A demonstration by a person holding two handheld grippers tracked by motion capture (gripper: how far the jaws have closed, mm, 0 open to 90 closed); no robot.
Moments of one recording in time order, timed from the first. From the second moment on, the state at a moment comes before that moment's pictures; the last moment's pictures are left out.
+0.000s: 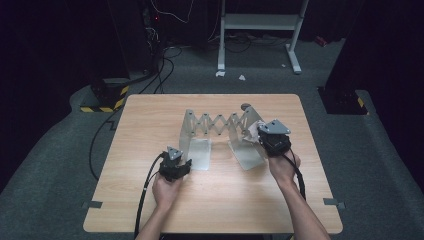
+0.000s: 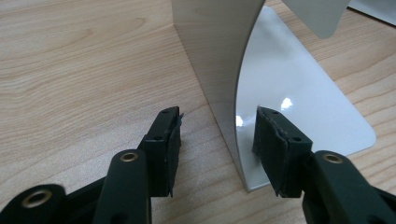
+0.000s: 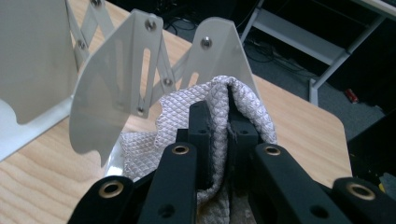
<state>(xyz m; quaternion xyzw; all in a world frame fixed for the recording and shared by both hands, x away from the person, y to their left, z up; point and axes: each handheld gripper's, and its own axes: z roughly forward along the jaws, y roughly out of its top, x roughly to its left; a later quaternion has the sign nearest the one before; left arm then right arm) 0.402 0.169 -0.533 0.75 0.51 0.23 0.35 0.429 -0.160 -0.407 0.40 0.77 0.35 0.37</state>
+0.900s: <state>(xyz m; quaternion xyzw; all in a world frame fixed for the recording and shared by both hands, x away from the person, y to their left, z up) 0.402 0.169 -0.533 0.75 0.51 0.23 0.36 0.454 -0.147 -0.506 0.44 0.81 0.30 0.25</state>
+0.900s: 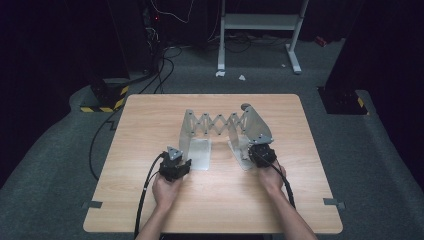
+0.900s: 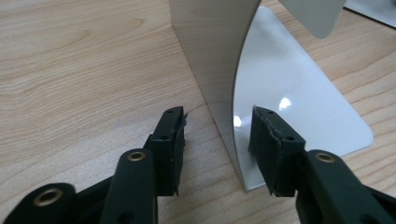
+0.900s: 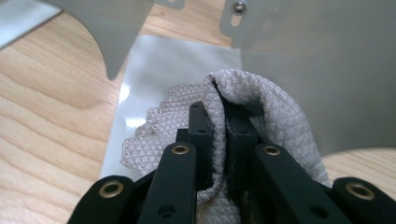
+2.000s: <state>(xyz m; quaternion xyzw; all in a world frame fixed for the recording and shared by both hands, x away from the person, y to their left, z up) 0.403 0.171 -0.532 0.75 0.51 0.22 0.36 0.495 -0.116 -0.510 0.44 0.82 0.32 0.15</state>
